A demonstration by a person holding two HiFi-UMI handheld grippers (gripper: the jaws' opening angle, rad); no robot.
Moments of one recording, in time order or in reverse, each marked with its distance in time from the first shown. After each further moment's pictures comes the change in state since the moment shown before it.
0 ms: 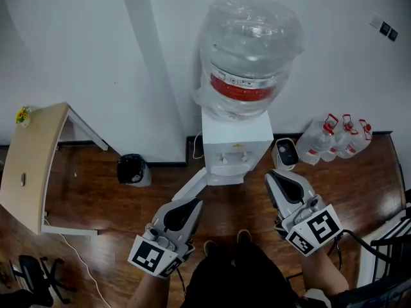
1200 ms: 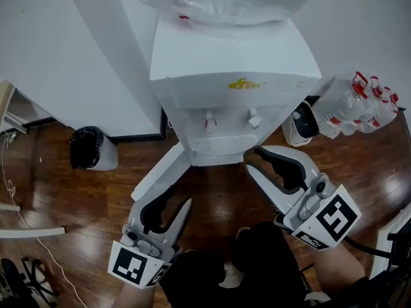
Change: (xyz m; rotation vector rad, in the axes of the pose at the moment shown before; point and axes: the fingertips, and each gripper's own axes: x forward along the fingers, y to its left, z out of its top) left arm 0.068 0.101 -0.367 0.031 0.084 0.061; right arm 0.099 -0.076 -0.346 -0.033 0.028 0.217
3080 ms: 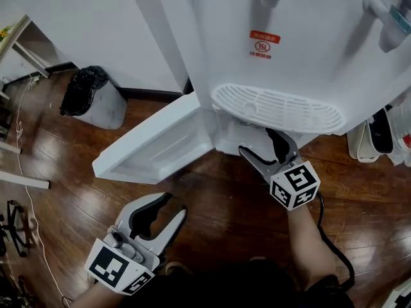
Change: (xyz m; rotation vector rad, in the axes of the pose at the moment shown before) left arm -0.006 0.045 -0.319 -0.017 0.234 0.233; right arm 0.134 -0.090 -0.499 0.149 0.096 0.063
